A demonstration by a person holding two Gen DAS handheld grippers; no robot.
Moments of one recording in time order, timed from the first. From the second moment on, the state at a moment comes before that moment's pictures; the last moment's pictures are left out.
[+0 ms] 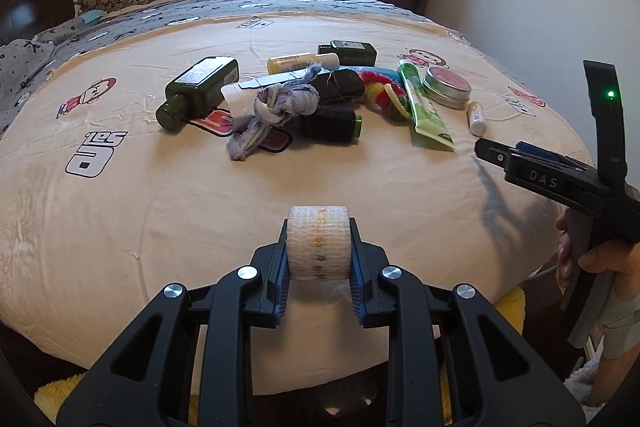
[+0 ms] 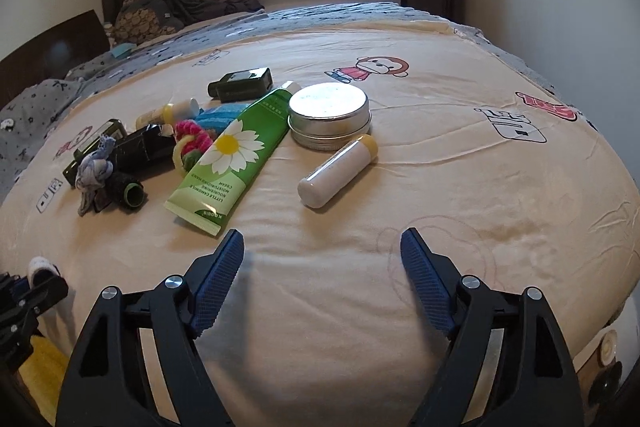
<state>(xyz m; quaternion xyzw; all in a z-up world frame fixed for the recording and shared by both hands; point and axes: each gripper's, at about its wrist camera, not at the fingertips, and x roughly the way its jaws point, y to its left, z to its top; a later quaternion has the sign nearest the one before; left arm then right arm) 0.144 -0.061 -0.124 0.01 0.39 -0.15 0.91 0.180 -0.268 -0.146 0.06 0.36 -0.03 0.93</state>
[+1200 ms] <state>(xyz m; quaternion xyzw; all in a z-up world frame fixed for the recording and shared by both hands) 0.060 -0.061 -0.138 0.02 0.40 -0.19 0.90 0.045 -0.229 -0.134 0.03 0.37 0.08 0.93</state>
